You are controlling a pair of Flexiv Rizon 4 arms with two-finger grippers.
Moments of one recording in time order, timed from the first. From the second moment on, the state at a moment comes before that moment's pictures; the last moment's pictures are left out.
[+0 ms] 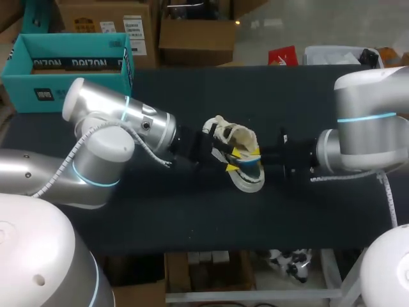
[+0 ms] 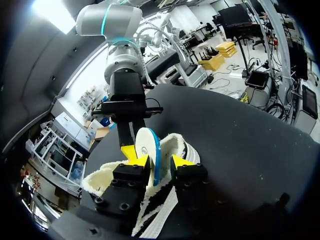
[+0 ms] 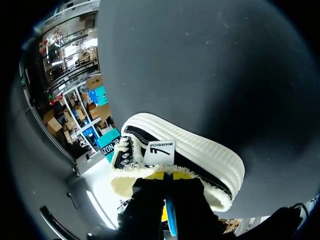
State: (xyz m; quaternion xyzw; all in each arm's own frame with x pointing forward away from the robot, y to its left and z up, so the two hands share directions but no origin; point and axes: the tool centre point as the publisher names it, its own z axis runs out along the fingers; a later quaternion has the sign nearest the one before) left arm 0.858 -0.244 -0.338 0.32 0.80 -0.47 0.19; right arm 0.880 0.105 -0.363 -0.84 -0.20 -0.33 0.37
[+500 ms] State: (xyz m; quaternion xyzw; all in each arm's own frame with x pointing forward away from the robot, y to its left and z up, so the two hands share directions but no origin) left arm 0.856 -0.252 -0.338 0.33 0.80 -0.46 0.19; right arm 0.872 0.102 -0.362 -0.85 -0.19 -0.33 0.37
